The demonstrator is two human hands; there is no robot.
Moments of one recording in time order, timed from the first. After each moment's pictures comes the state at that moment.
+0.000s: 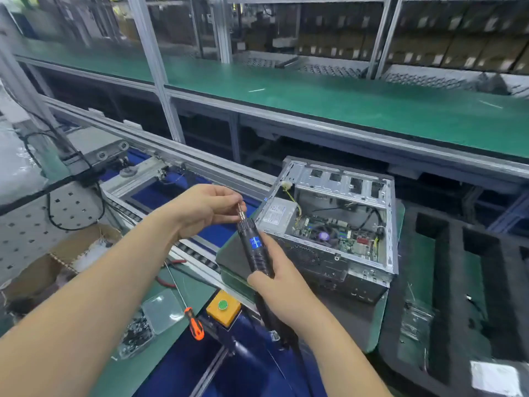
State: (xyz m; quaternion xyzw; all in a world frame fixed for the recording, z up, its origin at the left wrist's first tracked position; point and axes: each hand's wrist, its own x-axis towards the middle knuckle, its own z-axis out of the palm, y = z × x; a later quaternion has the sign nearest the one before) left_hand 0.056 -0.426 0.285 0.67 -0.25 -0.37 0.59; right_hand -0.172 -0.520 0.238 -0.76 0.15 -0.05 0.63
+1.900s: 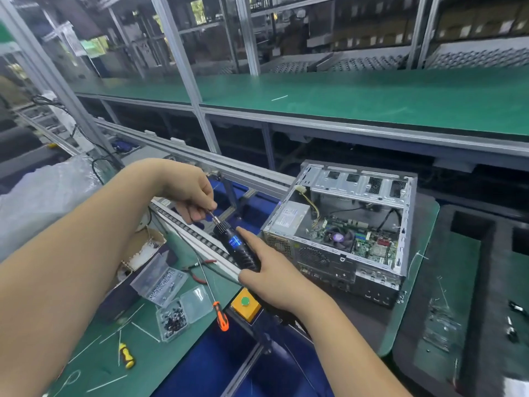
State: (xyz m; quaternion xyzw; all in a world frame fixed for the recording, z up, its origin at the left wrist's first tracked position) left_hand 0.055 -0.417 0.408 0.90 -0.23 -0.35 0.10; right_hand -0.176 -0.544 0.271 -0.82 0.00 0.00 0.57
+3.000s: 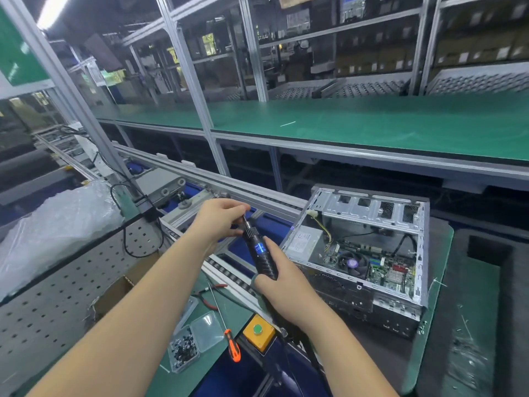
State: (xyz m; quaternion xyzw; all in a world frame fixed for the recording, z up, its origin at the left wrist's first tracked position) left_hand 0.014 -0.437 0.358 0.81 -0.11 -0.12 0.57; right_hand -0.148 -0.539 0.271 -0.77 0.06 -0.06 0.63
